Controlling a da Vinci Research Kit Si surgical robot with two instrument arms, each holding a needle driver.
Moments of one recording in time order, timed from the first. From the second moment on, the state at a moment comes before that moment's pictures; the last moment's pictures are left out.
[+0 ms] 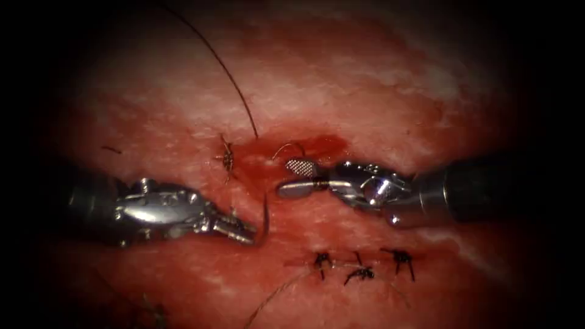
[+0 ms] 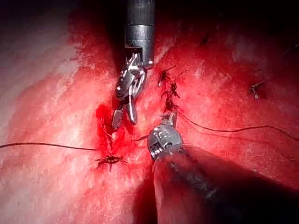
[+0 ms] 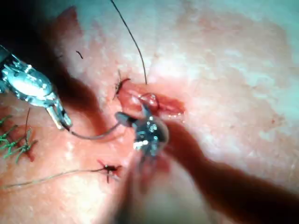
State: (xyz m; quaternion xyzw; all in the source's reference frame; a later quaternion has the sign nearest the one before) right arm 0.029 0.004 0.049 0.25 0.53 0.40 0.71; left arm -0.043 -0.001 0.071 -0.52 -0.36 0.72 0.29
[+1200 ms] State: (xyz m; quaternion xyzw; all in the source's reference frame) right arm 0.032 0.004 0.043 0.19 0.56 0.21 0.78; left arm -0.036 0.005 0.053 -0.56 0.00 0.81 0.15
